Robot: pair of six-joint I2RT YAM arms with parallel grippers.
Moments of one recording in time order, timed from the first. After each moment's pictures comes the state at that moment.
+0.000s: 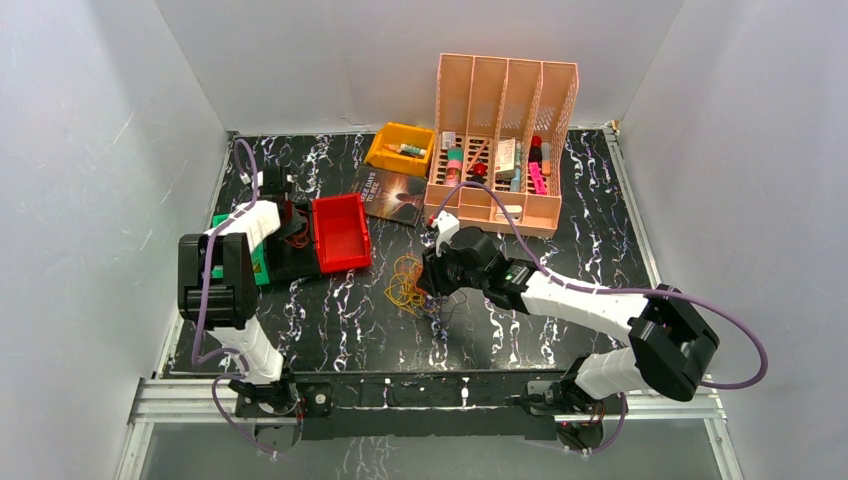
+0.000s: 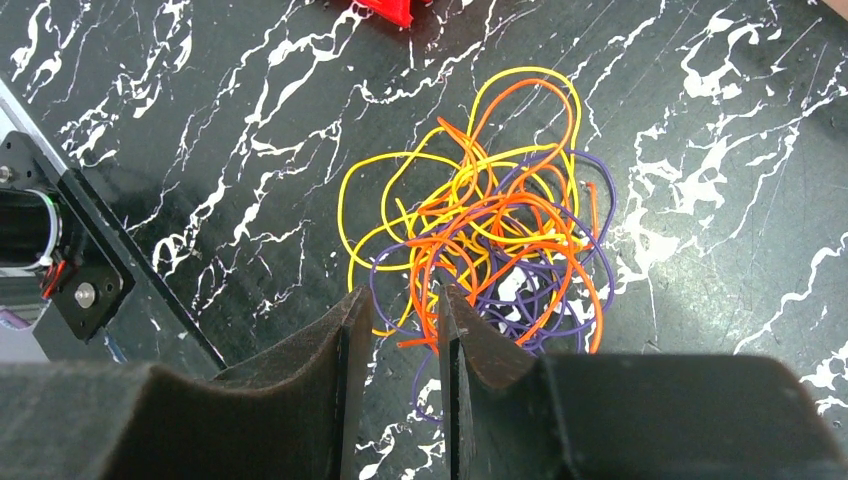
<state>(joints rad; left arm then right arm) 0.01 1.75 1.11 -0.38 -0.30 -0.52 0.93 1.35 0.79 -0.01 -0.10 0.35</state>
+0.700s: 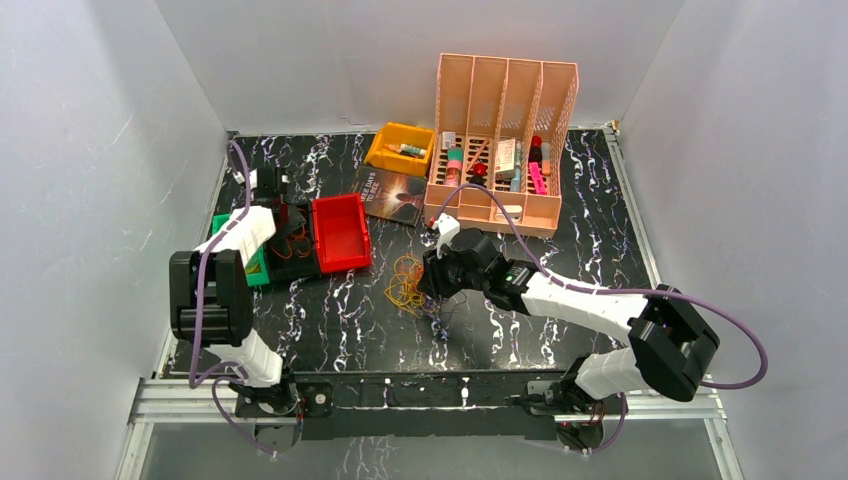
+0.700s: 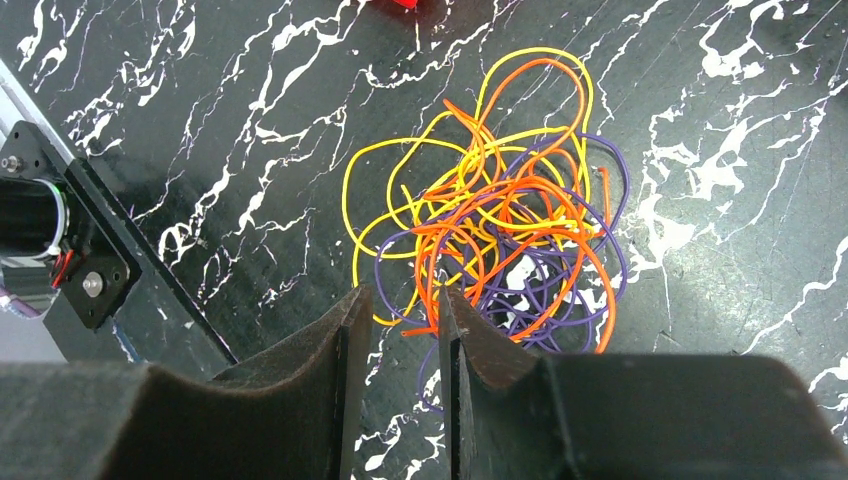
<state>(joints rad) 0.01 1.66 1.07 -0.40 -0.29 -0.53 0.93 1.35 0.77 -0.01 -0.12 0.37</state>
